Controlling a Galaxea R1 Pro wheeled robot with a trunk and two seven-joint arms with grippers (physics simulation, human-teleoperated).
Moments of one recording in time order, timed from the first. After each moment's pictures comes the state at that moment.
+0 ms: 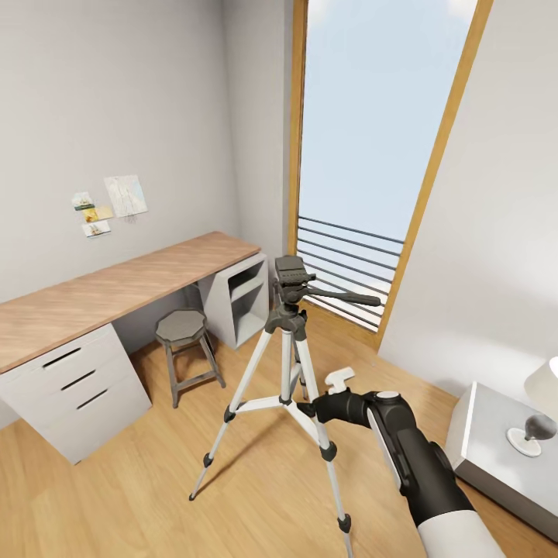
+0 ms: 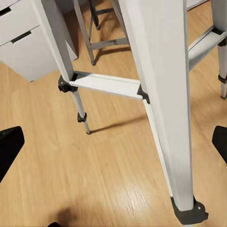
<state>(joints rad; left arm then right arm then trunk) -0.23 0.02 -0.13 0.00 0.69 0.00 -0.08 -0.51 0.04 0.08 -1.22 0.15 0.73 0.59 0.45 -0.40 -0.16</state>
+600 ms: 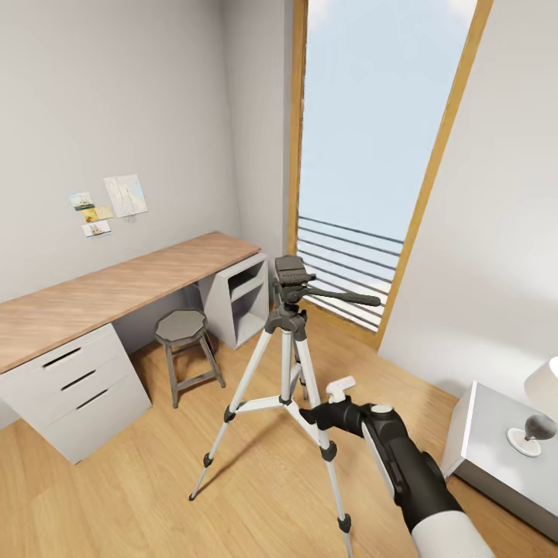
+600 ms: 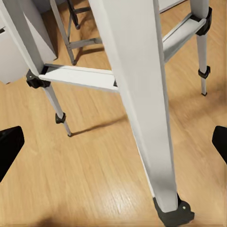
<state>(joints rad) -0.23 0.02 -0.13 0.00 0.69 0.00 -0.08 -0.51 0.06 0.08 -1.06 0.15 0.56 0.47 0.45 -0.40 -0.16</state>
